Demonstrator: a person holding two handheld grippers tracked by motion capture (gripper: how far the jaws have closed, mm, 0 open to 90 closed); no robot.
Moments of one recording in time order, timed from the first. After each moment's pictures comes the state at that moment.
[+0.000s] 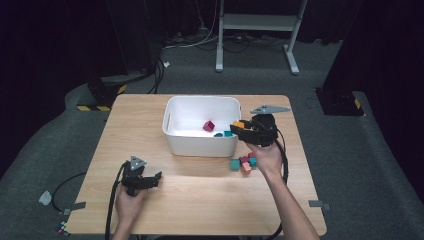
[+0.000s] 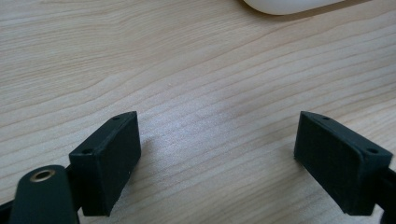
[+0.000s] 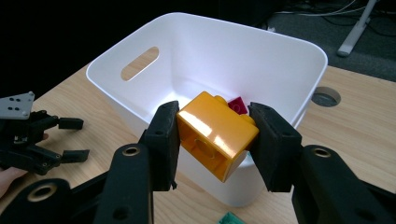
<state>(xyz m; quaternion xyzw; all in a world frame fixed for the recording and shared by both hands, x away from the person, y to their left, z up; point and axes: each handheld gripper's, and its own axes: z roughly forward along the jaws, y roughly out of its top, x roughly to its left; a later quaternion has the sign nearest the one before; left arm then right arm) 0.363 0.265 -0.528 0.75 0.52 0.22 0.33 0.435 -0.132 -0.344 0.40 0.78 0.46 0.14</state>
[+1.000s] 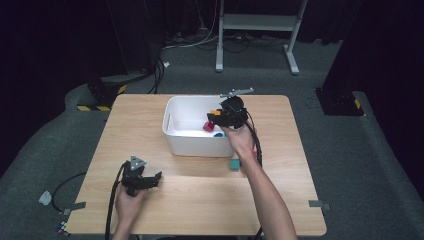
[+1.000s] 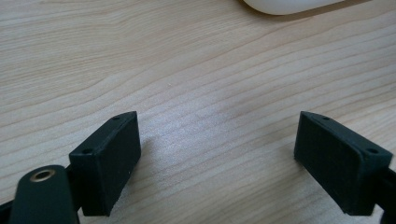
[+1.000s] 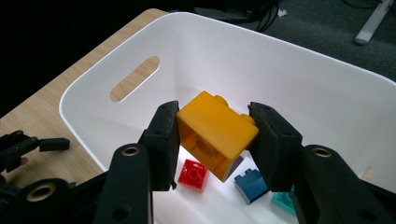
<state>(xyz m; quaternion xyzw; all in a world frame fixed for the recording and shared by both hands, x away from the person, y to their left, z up) 0.363 0.265 -0.529 0.75 0.53 0.22 0.33 0.499 -0.061 -0.355 0.40 0.80 0.42 0.12</state>
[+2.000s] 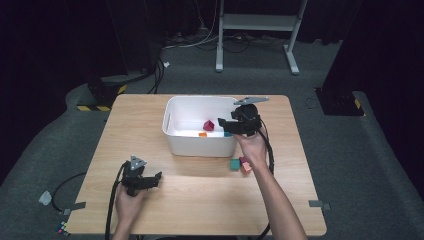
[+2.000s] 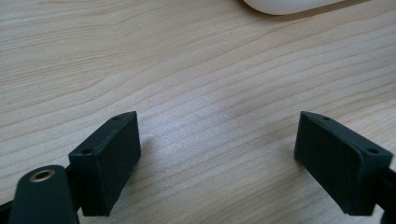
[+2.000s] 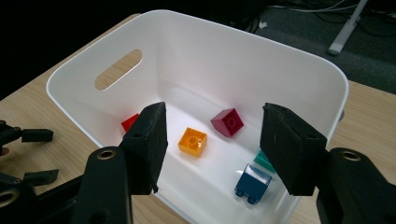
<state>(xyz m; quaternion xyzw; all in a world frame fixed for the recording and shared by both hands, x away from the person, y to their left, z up) 0.363 0.265 -0.528 0.75 0.52 0.22 0.33 0.471 -0.099 -0.355 0.41 0.79 0.43 0.16</state>
